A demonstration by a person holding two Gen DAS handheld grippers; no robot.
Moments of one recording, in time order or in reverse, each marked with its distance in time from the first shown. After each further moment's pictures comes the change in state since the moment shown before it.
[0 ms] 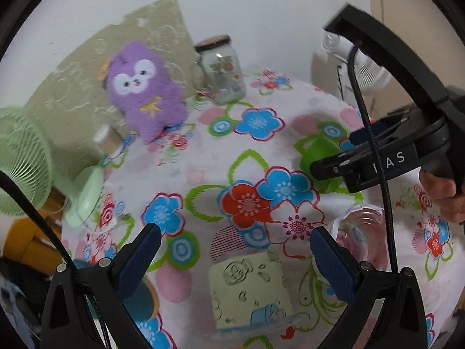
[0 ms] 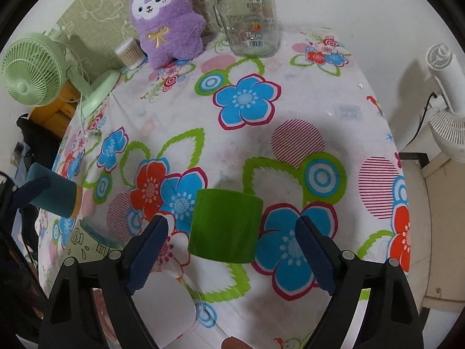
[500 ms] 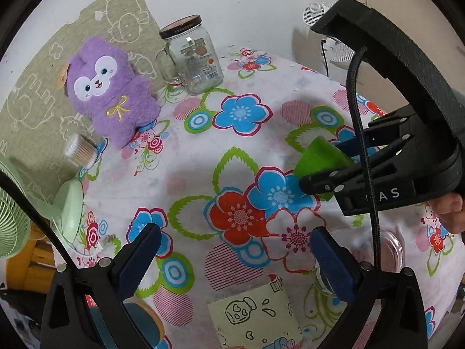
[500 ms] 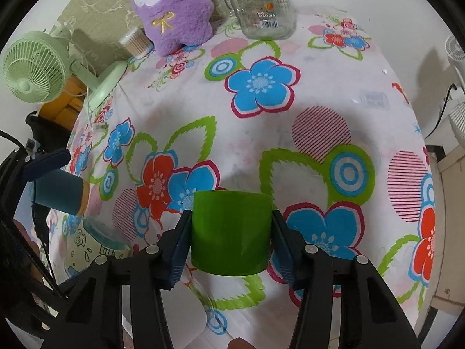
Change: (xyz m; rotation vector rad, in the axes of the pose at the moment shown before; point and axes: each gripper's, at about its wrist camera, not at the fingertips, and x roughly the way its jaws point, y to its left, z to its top) left arm 0.031 0.000 0.030 0.097 0.114 -0.073; right arm 0.014 0.004 0.004 -0.008 0.045 0.076
